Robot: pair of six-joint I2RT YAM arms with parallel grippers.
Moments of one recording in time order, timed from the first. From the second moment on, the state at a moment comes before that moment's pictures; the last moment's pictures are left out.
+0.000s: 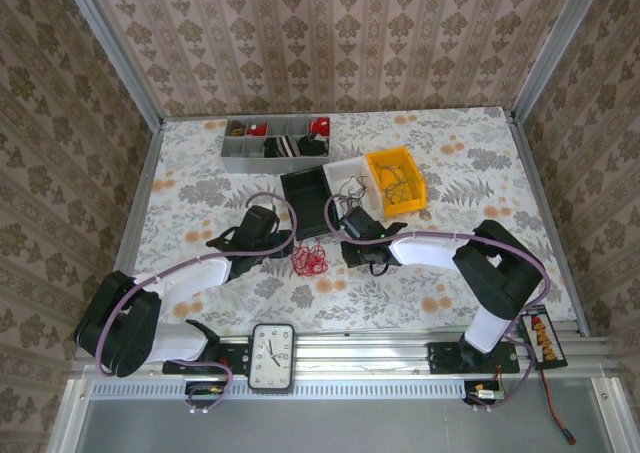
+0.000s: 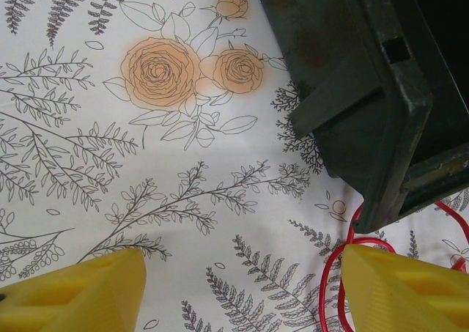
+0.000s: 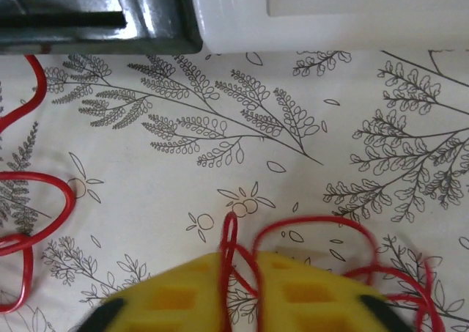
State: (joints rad) left arm -0.63 1.29 0.58 -0.18 -0.15 -0.50; right arm 0.76 1.70 0.88 -0.25 0.08 0.50
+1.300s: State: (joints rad) left arm -0.76 1.15 0.62 -0.27 0.05 -0.30; right arm 0.73 1.67 0.98 -0.22 -0.11 0.44
